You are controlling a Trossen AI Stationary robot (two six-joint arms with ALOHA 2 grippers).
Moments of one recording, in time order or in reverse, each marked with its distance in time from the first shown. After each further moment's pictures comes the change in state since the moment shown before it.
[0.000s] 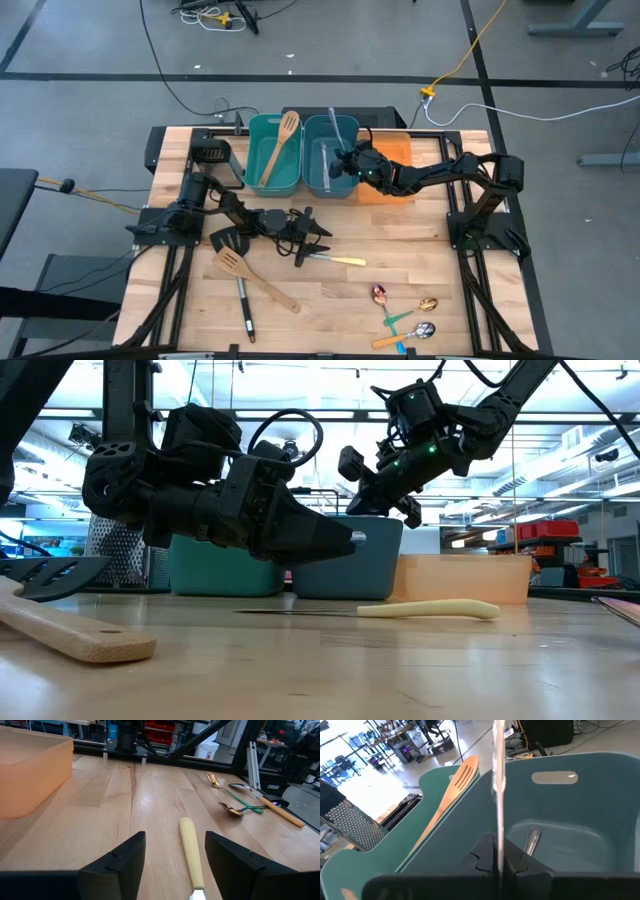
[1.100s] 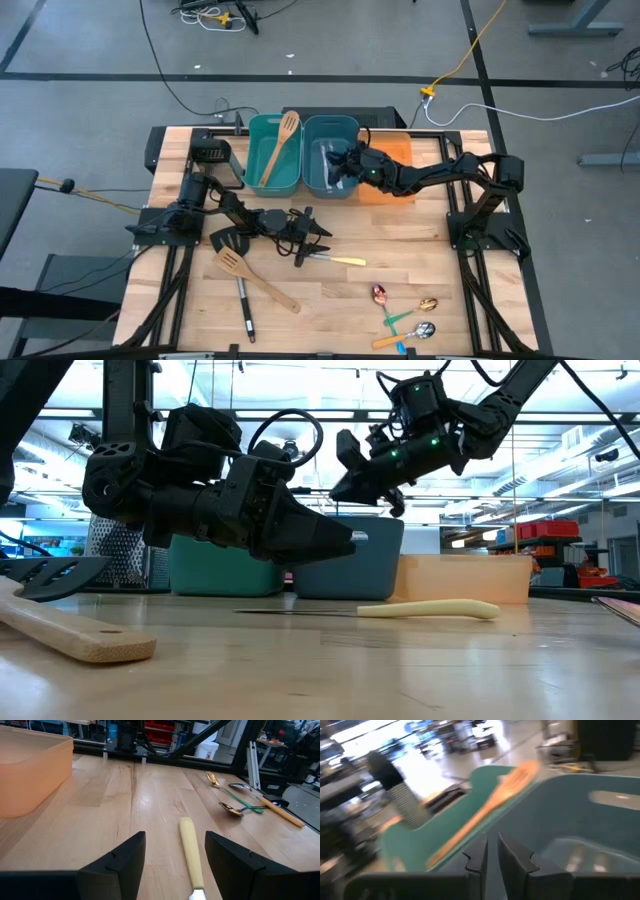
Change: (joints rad) left arm 0.000 0.000 0.000 -0.001 0.000 -0.001; right arm 0.009 0.000 0.000 0.116 -0.206 -0.194
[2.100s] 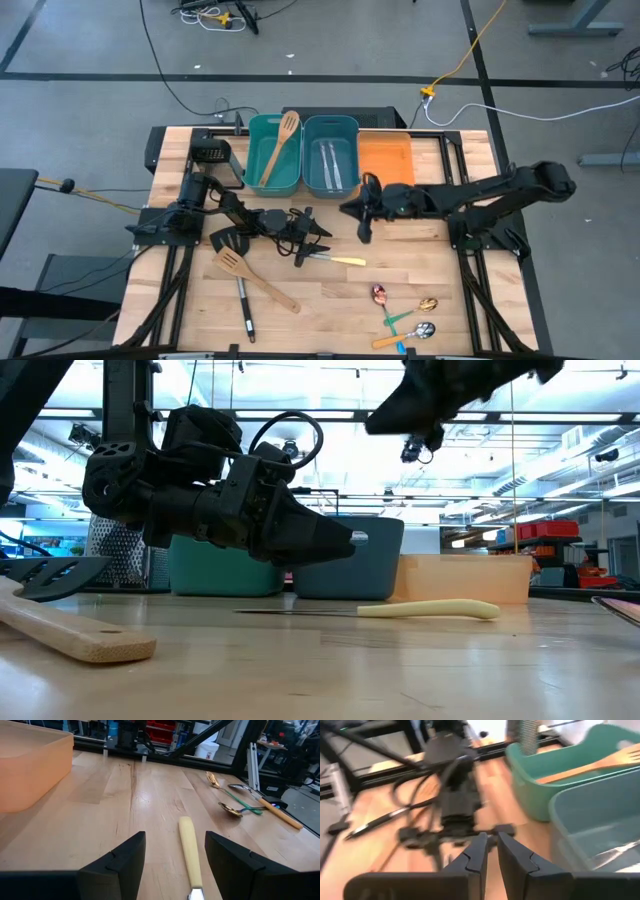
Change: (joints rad) left arm 0.000 0.000 0.000 -0.005 0.001 -0.026; right arm 0.375 -0.396 -0.001 -0.620 -0.079 -0.170
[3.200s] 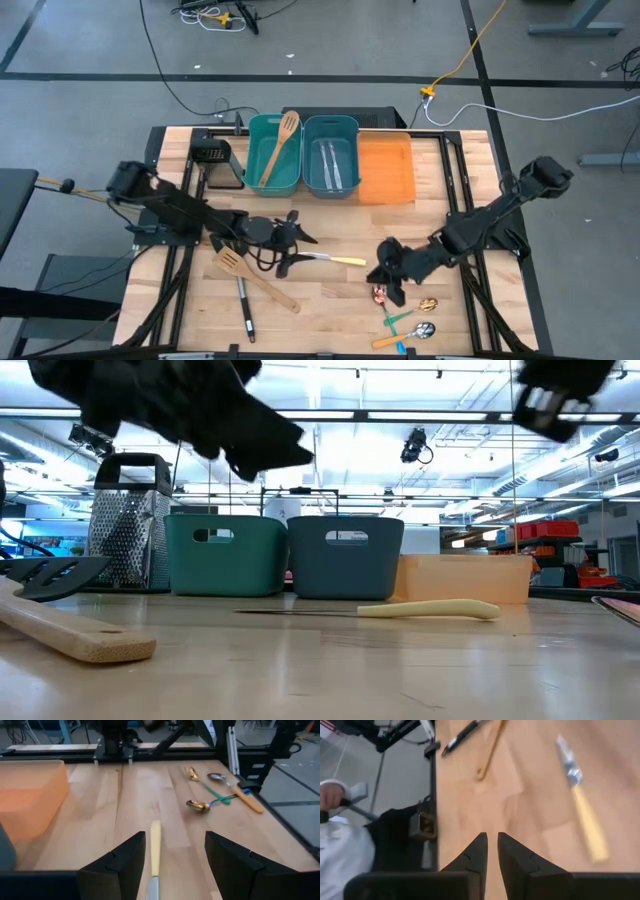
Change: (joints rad) left arm -0.180 -0.564 -0.001 -0.720 -0.188 0.115; right arm 0.484 0.013 0.001 -0.222 -0.004 0.586
